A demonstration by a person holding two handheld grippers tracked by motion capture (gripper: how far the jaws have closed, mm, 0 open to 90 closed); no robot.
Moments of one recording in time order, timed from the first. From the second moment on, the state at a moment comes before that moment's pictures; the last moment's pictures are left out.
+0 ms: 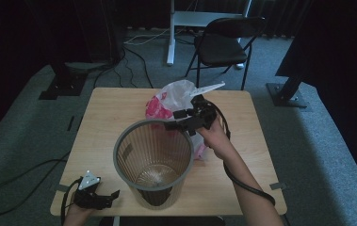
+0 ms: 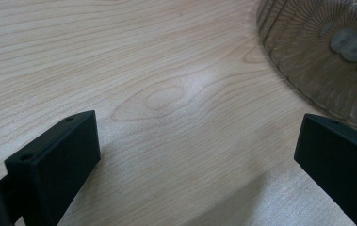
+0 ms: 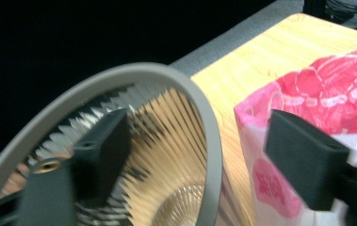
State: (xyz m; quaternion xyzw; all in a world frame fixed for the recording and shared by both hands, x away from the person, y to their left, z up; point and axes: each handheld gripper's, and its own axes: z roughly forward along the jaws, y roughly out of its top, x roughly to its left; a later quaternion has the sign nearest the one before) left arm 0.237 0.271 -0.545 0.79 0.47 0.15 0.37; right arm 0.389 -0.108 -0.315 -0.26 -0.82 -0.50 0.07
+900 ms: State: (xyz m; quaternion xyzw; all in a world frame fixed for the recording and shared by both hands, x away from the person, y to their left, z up) left arm 0.237 0.271 -0.545 0.79 0.47 0.15 0.38; right arm 0.371 -0.151 -0.328 -0.31 -0.80 -0.52 0.00
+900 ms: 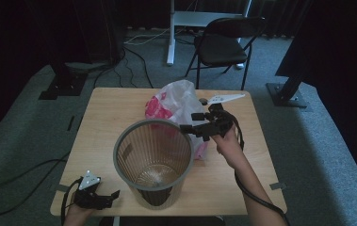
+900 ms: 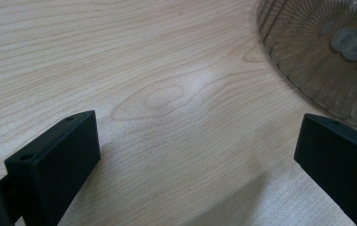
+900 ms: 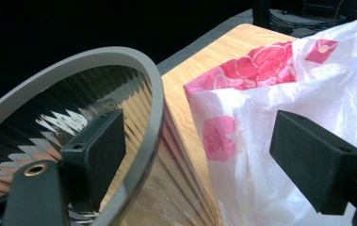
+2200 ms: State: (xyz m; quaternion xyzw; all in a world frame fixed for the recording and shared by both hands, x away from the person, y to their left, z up) left arm 0.237 0.271 -0.545 0.79 0.47 0.15 0.38; right arm 0.352 -0.213 -0.379 -0.38 -0.76 -0.52 -0.03
